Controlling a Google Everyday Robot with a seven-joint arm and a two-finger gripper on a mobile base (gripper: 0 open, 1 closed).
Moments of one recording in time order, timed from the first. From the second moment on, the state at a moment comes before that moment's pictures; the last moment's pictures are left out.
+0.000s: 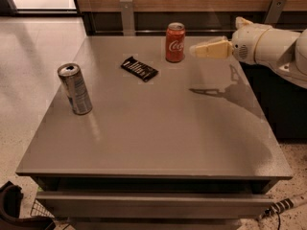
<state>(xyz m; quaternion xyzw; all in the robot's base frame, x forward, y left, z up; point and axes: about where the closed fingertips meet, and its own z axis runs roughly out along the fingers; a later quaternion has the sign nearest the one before) 0.681 -0.182 0.951 -0.29 0.71 0.15 0.62</state>
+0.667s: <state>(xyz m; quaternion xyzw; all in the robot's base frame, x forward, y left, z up) 0.734 -0.160 0.918 -0.32 0.68 0.22 0.62</state>
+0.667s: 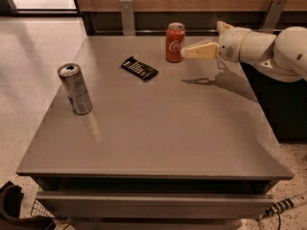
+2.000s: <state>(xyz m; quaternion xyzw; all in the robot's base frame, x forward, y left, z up) 0.803 -0.114 0.884 -0.34 0.66 0.28 0.62</state>
